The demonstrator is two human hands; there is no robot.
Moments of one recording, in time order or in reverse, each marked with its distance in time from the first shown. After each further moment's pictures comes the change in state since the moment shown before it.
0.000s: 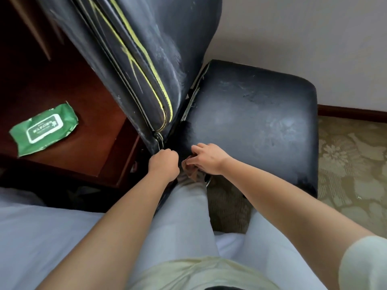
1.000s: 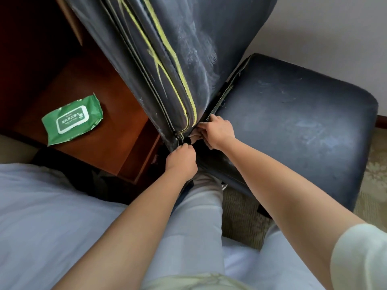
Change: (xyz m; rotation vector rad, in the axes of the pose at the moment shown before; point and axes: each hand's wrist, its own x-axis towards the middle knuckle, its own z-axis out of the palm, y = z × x) left_hand 0.034 -0.013 -0.010 -0.188 -0.010 -0.079; right_hand 0.108 0.043 -0.013 0.253 0.086 0.386
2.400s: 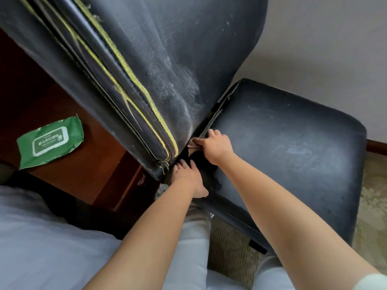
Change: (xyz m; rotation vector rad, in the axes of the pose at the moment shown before) left_hand 0.056 0.047 0.004 0.163 -0.311 -0.036; right_hand 0.020 0.039 -0.015 -0.137 -0.072 -0.007
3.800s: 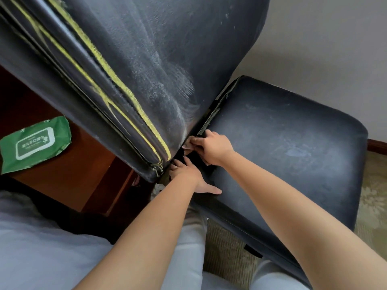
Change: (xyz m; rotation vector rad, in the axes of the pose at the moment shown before) left_hand 0.022 0.010 -0.013 -0.141 -0.130 -0.106; right_hand 0.009 0.018 0.006 0.106 0.054 -0.106
